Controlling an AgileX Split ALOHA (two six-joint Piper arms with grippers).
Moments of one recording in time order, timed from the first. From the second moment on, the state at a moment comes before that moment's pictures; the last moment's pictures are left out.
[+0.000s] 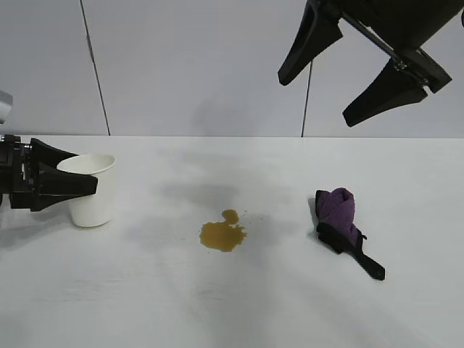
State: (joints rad) left arm 0.18 2.24 -1.03 -1.71 1.15 2.65; right arm 0.19 1.62 -1.26 0.61 0.92 -0.21
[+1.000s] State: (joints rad) left arm 0.18 2.20 -1.03 -1.71 1.14 2.65; right arm 0.19 1.62 -1.26 0.62 0.92 -0.21
